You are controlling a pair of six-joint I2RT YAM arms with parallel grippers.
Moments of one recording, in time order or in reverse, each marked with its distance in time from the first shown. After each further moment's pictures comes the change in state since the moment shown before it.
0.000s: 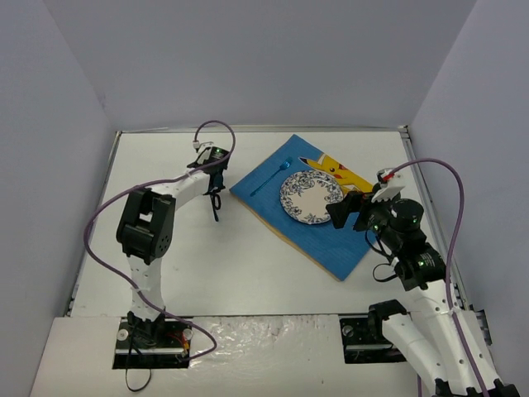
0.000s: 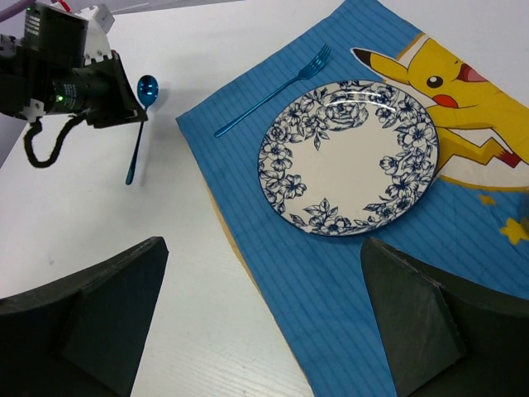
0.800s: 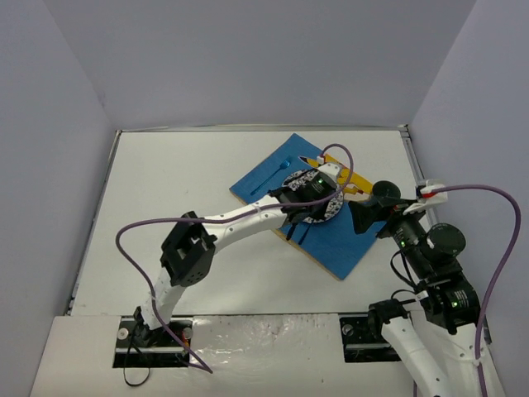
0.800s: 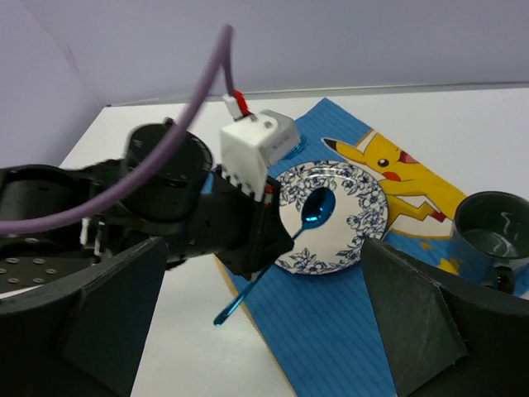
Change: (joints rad) left arm -0.638 0.091 0.398 -0.026 0.216 0.133; right arm 0.000 -0.204 0.173 -0.152 0.116 -0.033
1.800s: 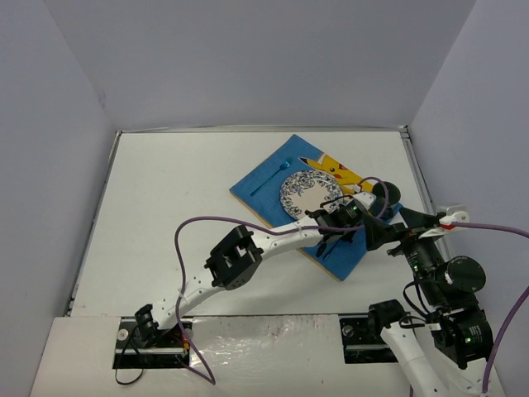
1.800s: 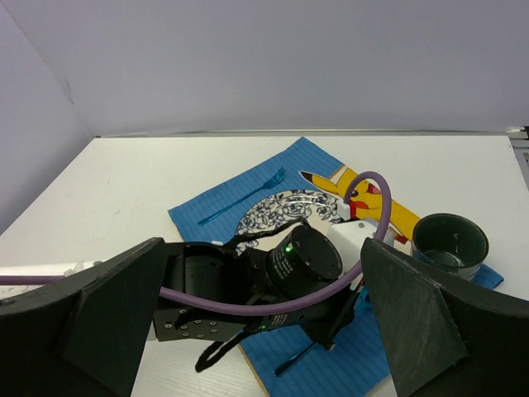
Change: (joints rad) left arm -0.100 0.431 0.401 0.000 0.030 0.055; right arm 0.000 -0.163 0.005 -0.054 0.048 -0.063
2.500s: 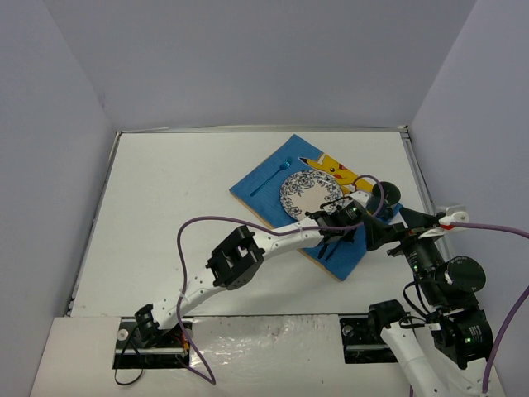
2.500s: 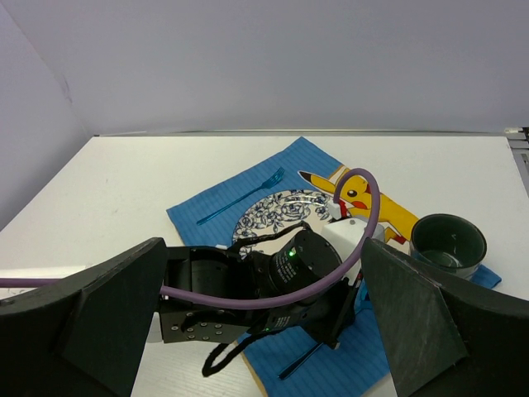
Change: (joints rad) left arm 0.002 0.030 0.014 0.012 -0.023 -0.122; right arm 0.000 0.000 -0.001 0.000 0.000 -0.006
